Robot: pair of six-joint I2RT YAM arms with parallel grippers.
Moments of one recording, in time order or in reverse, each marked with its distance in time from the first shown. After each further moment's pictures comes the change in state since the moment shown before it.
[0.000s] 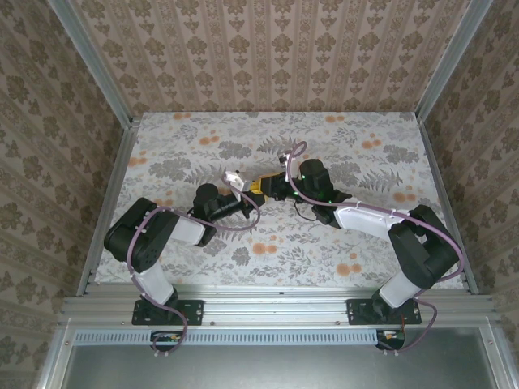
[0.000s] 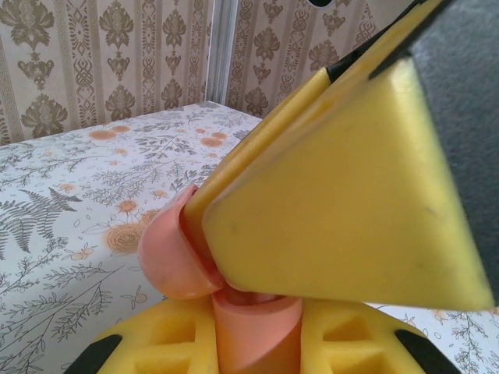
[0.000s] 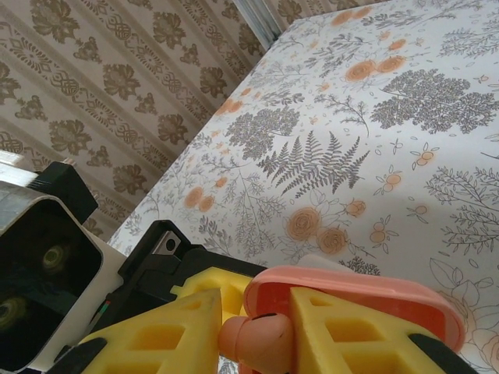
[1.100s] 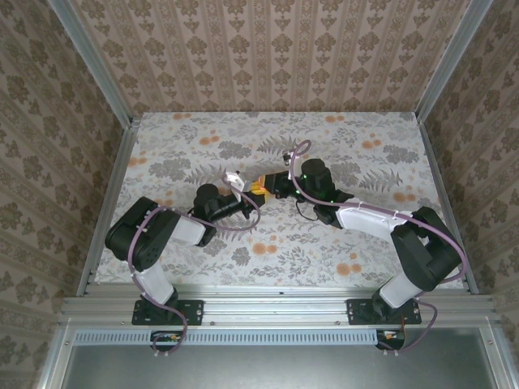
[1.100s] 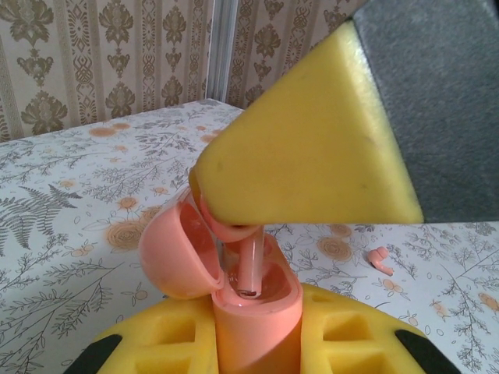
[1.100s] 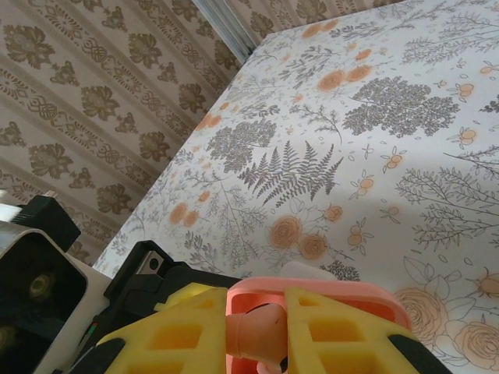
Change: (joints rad) left arm 0.000 0.011 -0.001 0.005 0.000 0.003; right arm -0.006 -0.018 -0.006 -0.011 0.065 0.042
